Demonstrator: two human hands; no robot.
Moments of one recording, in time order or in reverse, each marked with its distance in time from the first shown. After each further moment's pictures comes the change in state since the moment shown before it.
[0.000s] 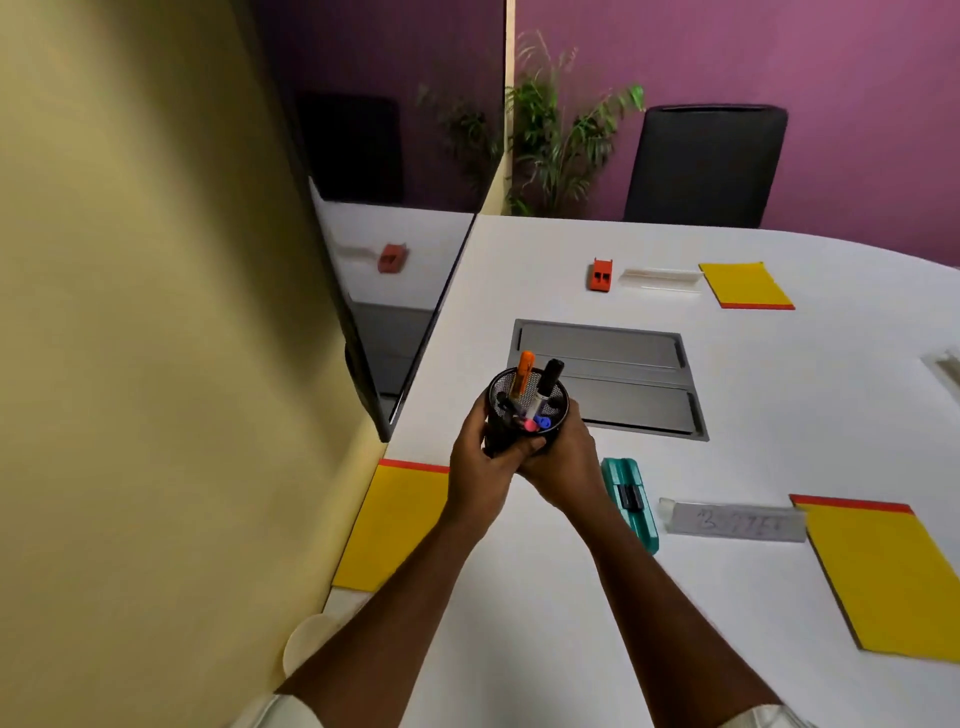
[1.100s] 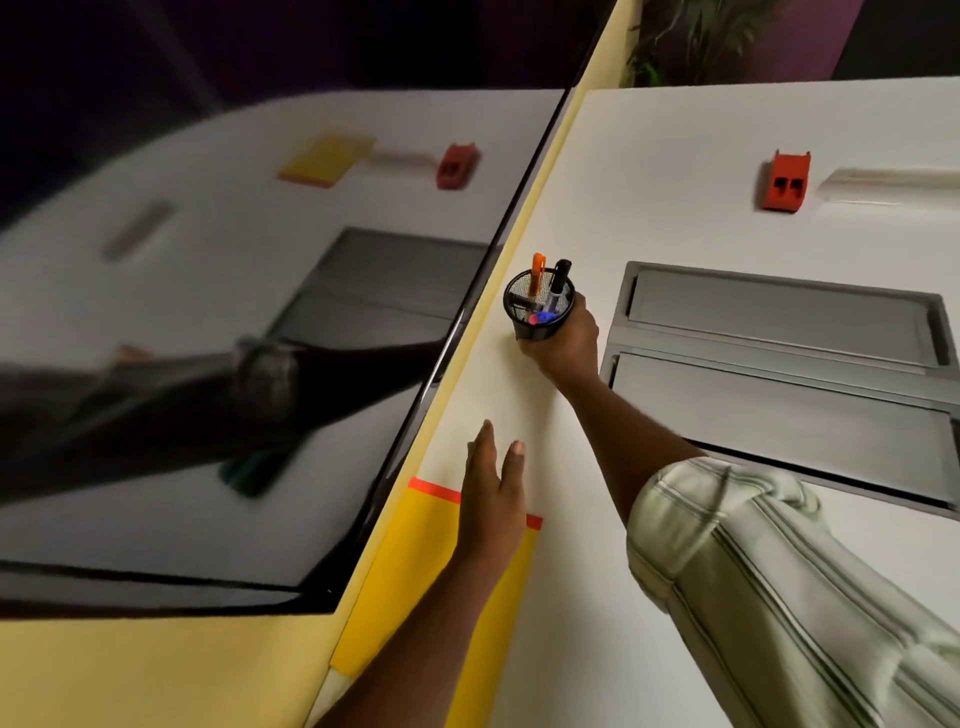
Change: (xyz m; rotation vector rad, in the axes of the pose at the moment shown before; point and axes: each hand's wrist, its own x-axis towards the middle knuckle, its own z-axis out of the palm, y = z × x) left_hand 0.146 -0.146 -0.018 0.394 0.247 -0.409; right_hand 0.289 0.130 0.200 0.158 -0.037 0.065
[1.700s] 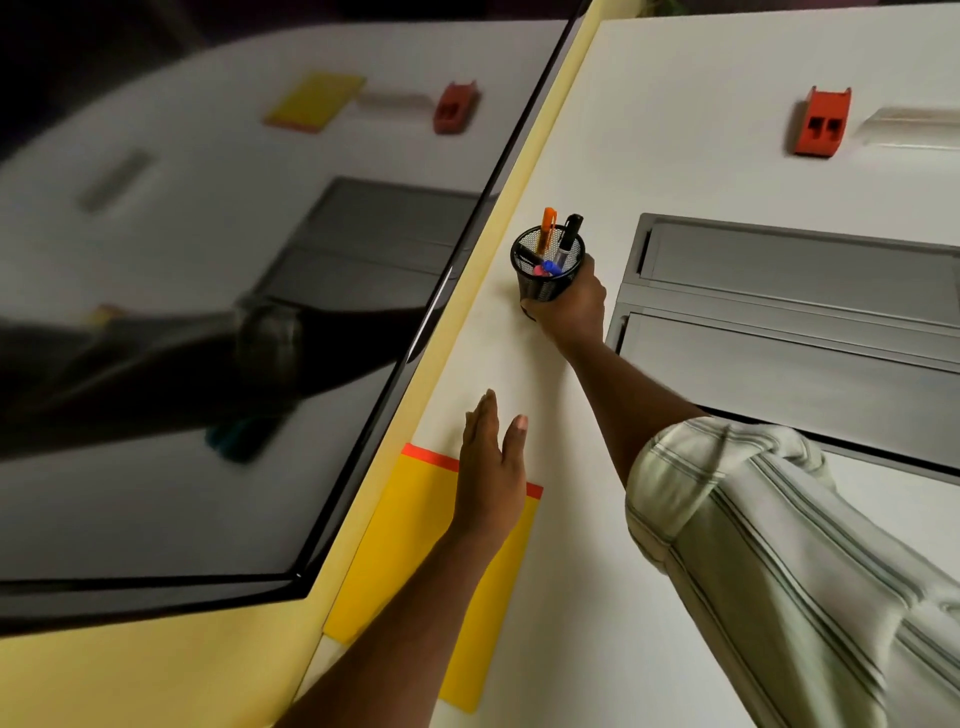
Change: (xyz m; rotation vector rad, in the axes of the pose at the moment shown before) left_hand 0.011 -0.025 0.011 0.105 -0.004 0.044; right_hand 0.005 0.016 0.009 -0.027 0.011 0.084
